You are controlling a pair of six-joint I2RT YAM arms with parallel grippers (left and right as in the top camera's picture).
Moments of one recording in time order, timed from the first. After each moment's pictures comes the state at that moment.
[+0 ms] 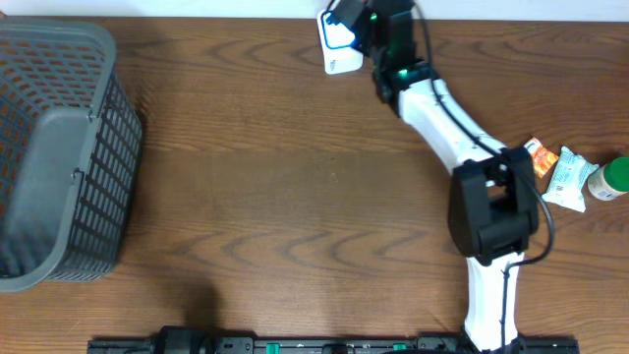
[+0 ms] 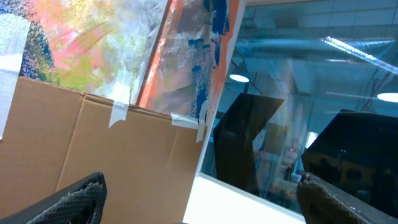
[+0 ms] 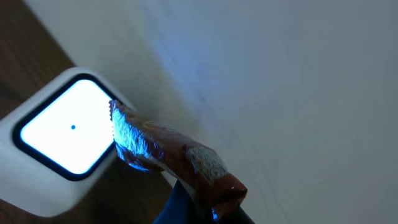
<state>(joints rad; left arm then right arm) -0.08 0.29 1.41 -0.50 -0.63 0.09 0.36 2.21 1.78 0.10 0.21 -0.90</state>
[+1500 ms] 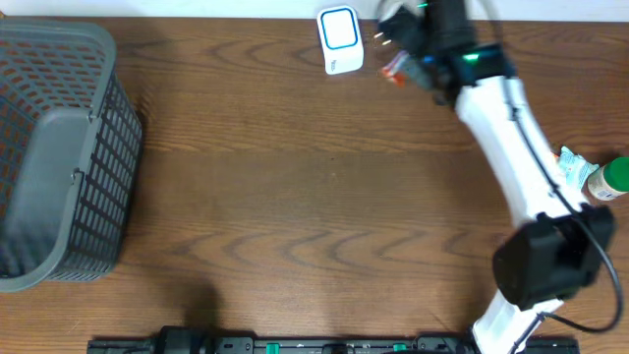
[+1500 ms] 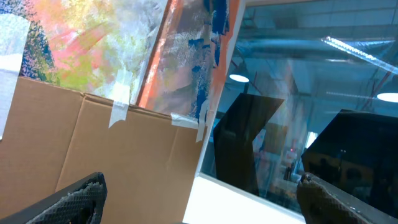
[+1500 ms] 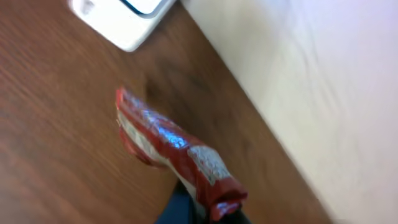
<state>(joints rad) -0.08 0.29 1.41 -0.50 -0.64 0.09 0.24 1.90 1.80 -0.73 0.17 -0.66</state>
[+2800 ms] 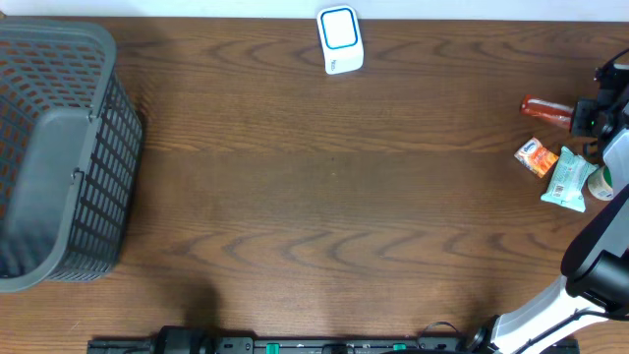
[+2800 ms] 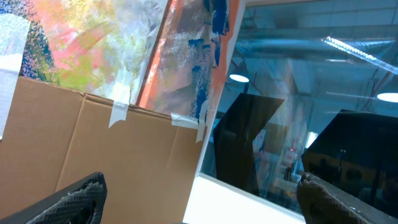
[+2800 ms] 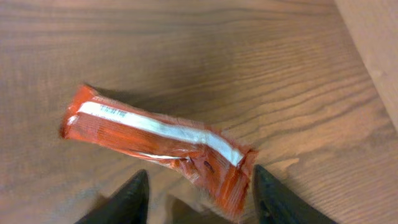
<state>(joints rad) -0.08 0.29 1.41 -0.50 -0.64 0.09 -0.51 1.94 1.40 -0.26 -0.03 -0.31</state>
